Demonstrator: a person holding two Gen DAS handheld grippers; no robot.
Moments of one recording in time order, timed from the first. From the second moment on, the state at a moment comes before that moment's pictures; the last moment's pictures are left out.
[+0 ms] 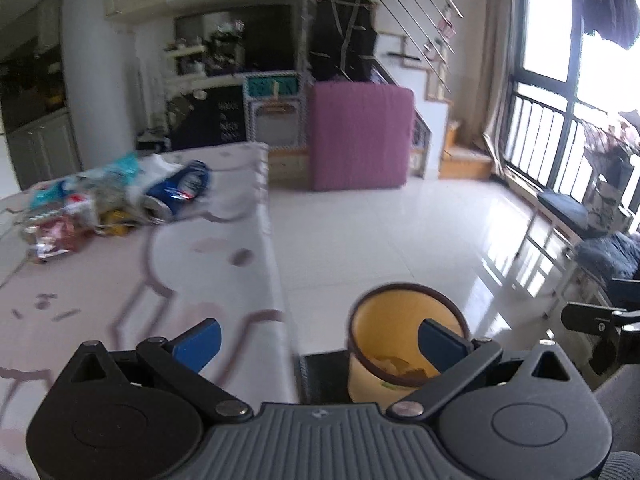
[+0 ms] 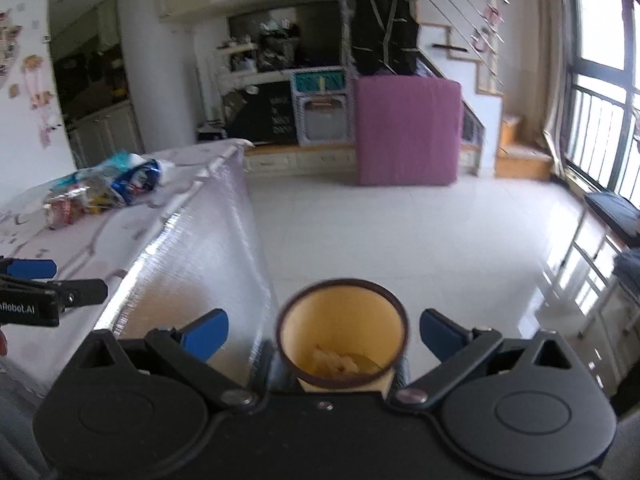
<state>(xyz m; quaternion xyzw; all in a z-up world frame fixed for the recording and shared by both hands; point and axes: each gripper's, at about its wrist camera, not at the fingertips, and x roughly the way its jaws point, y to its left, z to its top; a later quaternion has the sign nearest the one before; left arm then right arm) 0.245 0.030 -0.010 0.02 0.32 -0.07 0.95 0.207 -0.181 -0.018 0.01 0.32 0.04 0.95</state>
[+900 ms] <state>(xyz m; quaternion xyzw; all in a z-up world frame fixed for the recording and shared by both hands) 0.283 0.277 0.005 -0.04 0.28 0.10 0.95 0.305 0.025 -0.007 0.00 0.29 0.17 0.94</state>
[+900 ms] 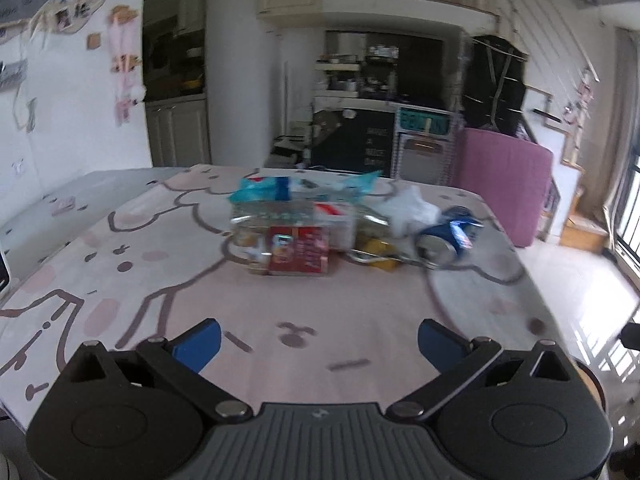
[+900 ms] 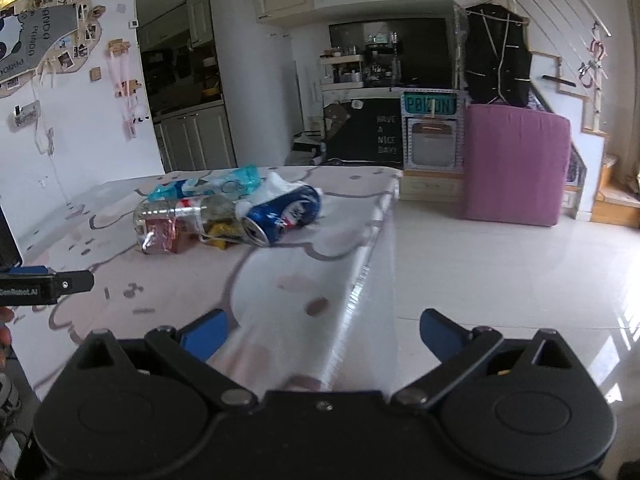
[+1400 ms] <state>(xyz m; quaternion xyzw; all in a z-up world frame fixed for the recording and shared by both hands) 0.402 0.346 -0.039 -0.12 0.32 0.12 0.93 0.411 0.104 -0.018 0.08 0.30 0.17 0.94</state>
